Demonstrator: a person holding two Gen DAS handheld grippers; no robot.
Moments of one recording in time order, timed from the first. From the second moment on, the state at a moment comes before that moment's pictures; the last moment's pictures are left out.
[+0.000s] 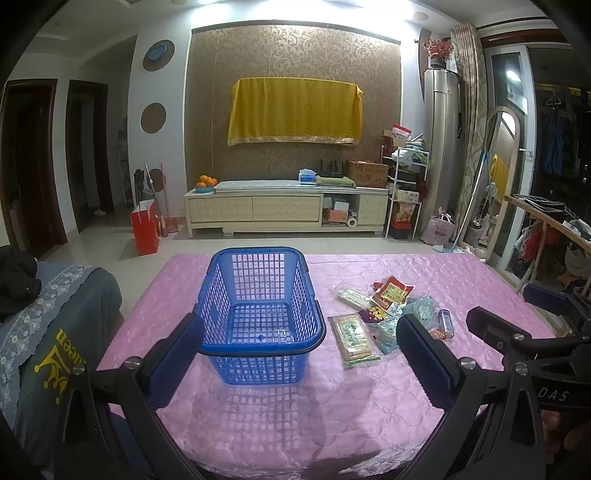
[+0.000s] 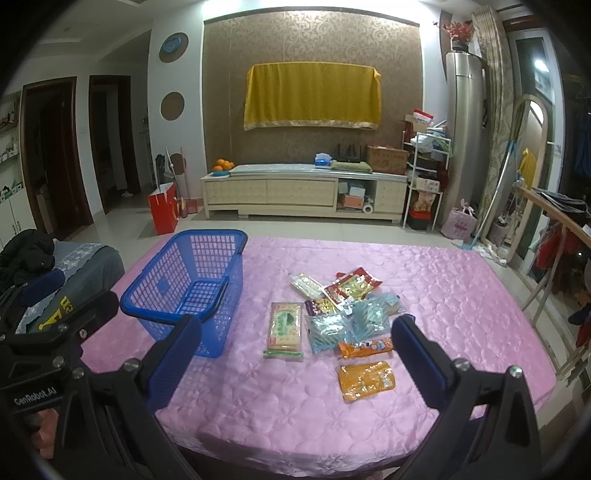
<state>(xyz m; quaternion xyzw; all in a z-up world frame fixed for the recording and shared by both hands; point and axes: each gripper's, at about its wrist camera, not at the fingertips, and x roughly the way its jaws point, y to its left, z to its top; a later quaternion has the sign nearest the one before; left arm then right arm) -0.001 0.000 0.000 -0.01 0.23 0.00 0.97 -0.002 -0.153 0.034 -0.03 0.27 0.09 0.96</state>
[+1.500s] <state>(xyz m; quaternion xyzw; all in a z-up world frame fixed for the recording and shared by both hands) -0.002 -0.004 -0.003 -0.02 0.25 -0.01 0.97 0.000 -0.155 0.028 -0.03 0.29 0.09 0.95</state>
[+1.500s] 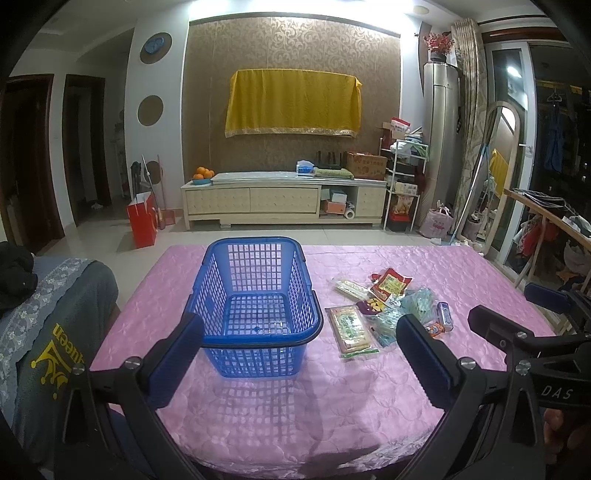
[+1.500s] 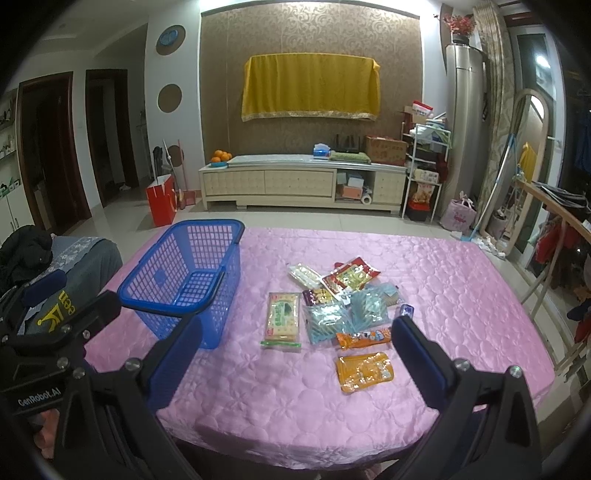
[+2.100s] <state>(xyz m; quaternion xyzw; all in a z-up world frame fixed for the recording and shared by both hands) 0.014 -0.010 -0.003 -0.02 0.25 -0.02 0.97 0.012 -0.165 0.032 -0.03 0.30 0.09 0.95</state>
